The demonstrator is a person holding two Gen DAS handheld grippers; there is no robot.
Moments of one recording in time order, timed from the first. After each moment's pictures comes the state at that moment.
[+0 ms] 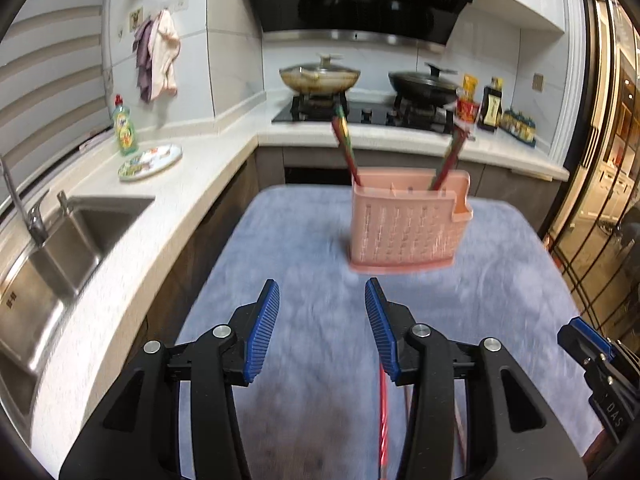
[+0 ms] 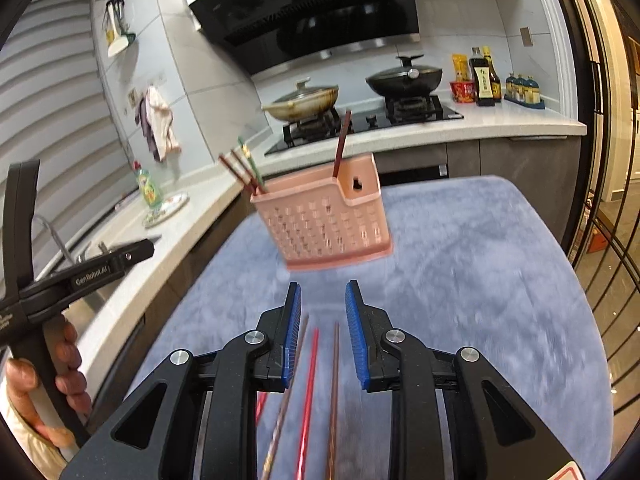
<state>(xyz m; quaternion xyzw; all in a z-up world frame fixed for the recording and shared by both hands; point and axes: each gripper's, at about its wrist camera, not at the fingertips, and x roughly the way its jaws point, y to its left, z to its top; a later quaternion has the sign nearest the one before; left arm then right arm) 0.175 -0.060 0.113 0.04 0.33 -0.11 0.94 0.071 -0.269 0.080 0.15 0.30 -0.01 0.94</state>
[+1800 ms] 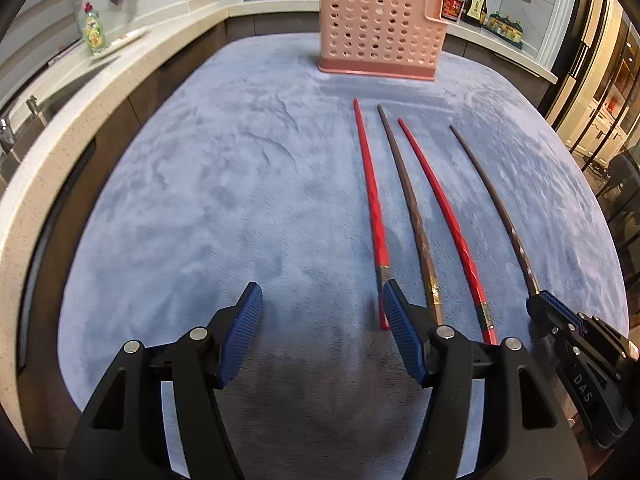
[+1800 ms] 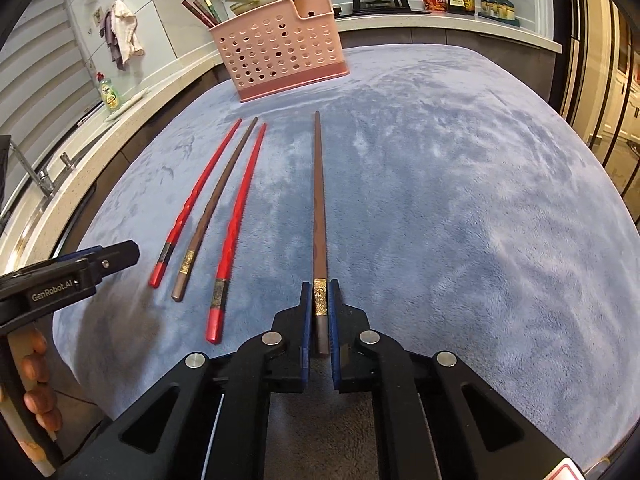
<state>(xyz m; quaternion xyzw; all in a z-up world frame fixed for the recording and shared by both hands) 0.089 -0.060 -0.032 0.05 0.48 -0.14 0.86 -0.002 -0.249 -0.055 0.15 0.43 -0.05 0.89</state>
